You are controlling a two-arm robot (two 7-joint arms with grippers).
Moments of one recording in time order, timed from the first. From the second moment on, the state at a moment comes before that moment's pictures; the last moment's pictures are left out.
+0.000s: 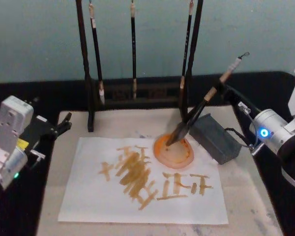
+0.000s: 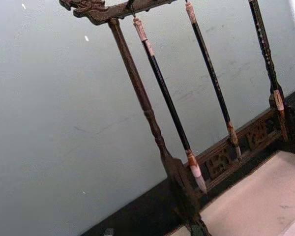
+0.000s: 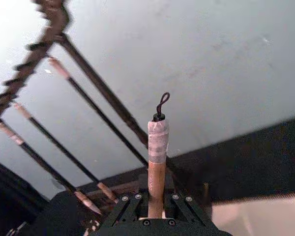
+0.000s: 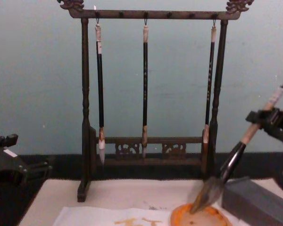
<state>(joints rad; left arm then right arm) -0.20 0.60 0.45 -1.41 -0.25 -0.12 0.03 0.31 0.37 -0.31 -1.36 1.06 0.15 0.20</state>
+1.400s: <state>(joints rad) -0.20 0.60 0.45 -1.41 -0.25 -0.12 0.03 0.08 0.60 -0.31 -1.73 0.71 -0.05 0.42</state>
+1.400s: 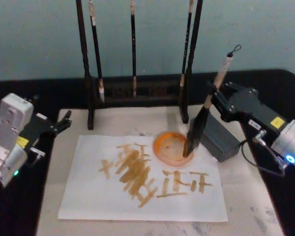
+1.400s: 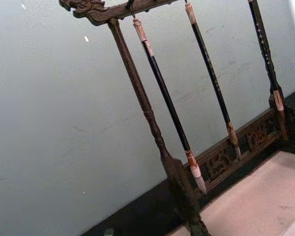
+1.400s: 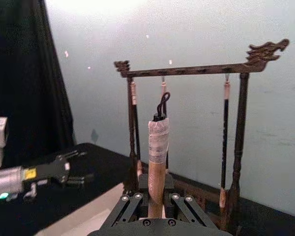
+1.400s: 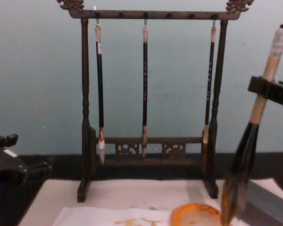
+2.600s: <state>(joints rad) -0.20 0.60 0.45 -1.41 -0.25 -0.12 0.03 -0.06 0.65 -0.26 -1.82 0.61 -0.09 0.52</state>
